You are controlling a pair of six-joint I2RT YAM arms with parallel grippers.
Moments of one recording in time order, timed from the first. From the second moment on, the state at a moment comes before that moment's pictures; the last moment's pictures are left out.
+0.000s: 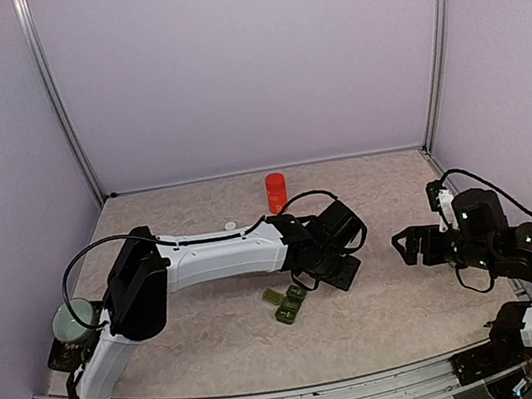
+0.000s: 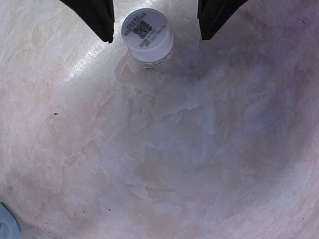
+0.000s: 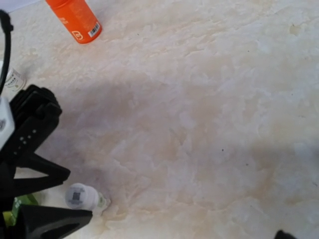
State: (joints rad) left arm -1.14 2.39 2.02 -0.63 -0.17 -0.33; right arm 0.68 0.69 0.48 -0.35 0.24 0.55
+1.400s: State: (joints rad) left arm -1.12 2.36 1.96 -0.55 -0.14 -0.33; right arm 0.68 0.68 0.43 -0.28 0.15 0.46
